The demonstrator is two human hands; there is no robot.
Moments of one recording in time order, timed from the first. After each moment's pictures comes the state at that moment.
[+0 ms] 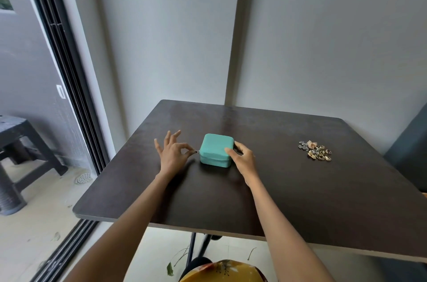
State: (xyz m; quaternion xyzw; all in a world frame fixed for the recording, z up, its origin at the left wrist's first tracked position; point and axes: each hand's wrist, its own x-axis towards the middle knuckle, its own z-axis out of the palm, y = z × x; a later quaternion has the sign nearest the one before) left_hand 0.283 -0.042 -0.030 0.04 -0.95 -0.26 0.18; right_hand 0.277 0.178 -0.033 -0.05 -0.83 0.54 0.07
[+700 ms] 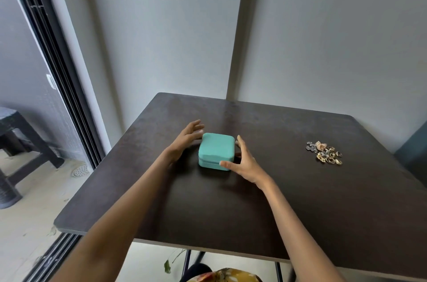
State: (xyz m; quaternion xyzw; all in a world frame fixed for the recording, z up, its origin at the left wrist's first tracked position) left_hand 0.219 -0.026 -0.015 -0.08 -0.74 -0.67 -0.04; right_hand 0.269 0.195 -0.021 0.10 -0.89 0.45 -0.07
